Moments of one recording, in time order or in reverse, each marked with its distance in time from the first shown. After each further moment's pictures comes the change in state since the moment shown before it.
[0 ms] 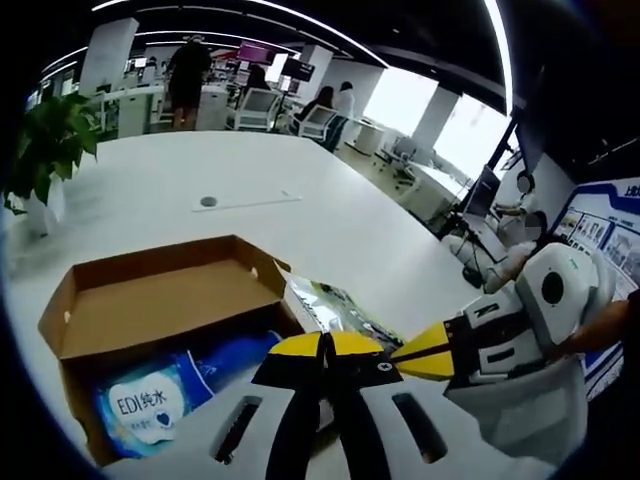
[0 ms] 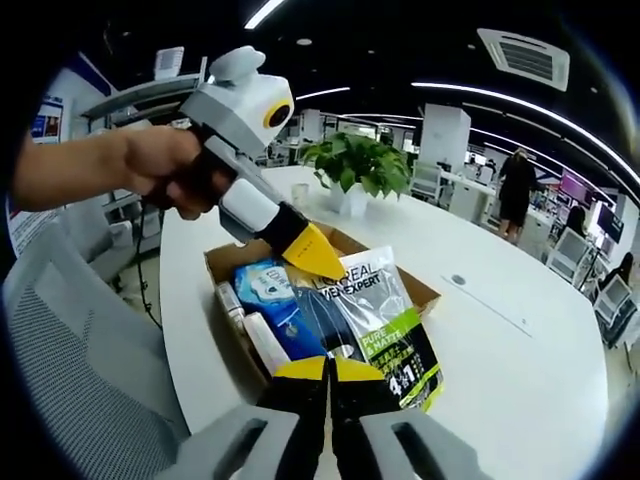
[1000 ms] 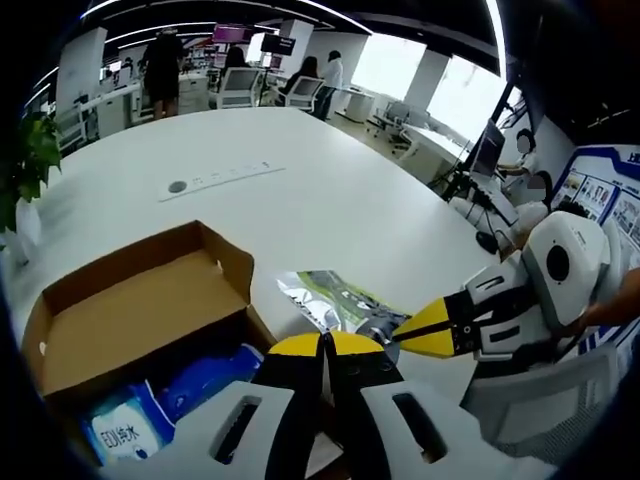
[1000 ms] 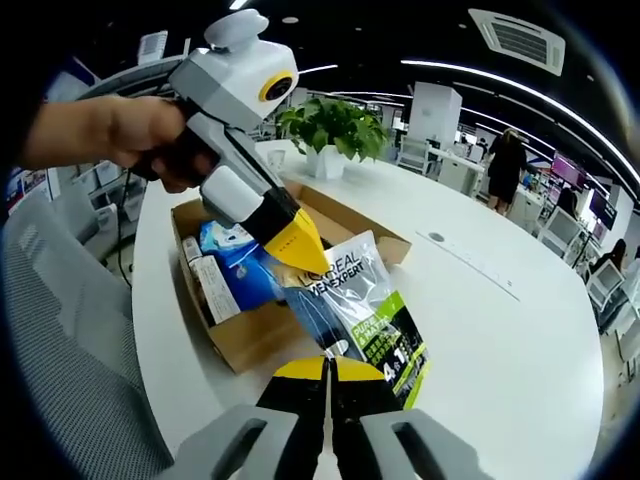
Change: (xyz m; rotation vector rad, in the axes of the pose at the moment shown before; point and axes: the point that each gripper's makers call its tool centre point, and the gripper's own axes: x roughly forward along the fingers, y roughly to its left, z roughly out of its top) left arm 0.073 -0.003 -0.022 0.100 0.137 0.012; right arm 0.008 -0.049 -0.063 0.017 0.101 -0.045
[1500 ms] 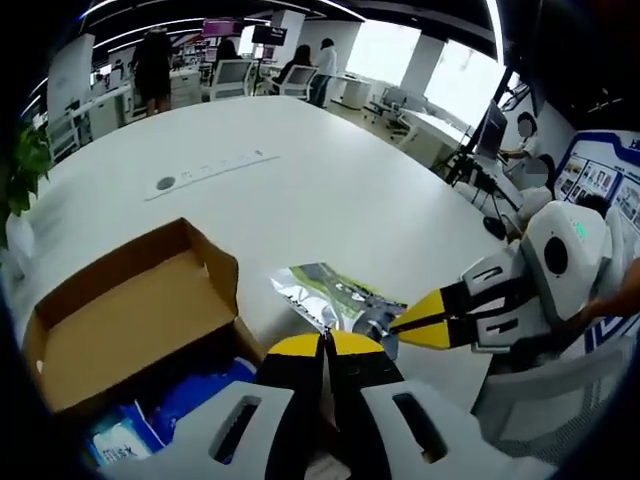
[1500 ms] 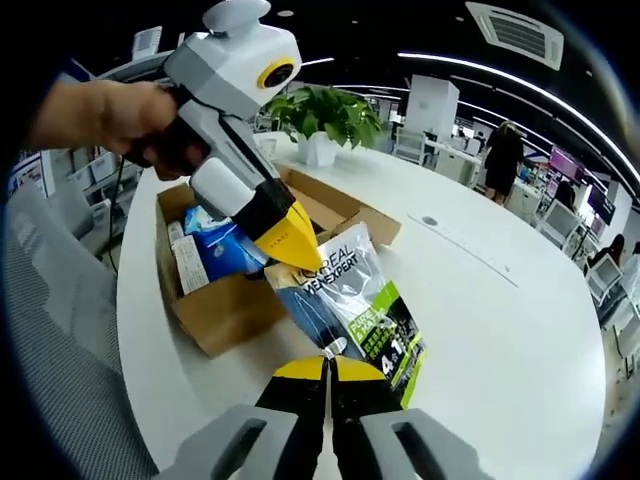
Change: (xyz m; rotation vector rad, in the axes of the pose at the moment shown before) left arm 0.031 0.005 -0.002 0.044 0.051 0.013; right arm 0.017 -0.021 -0.023 0.011 0.028 -0.014
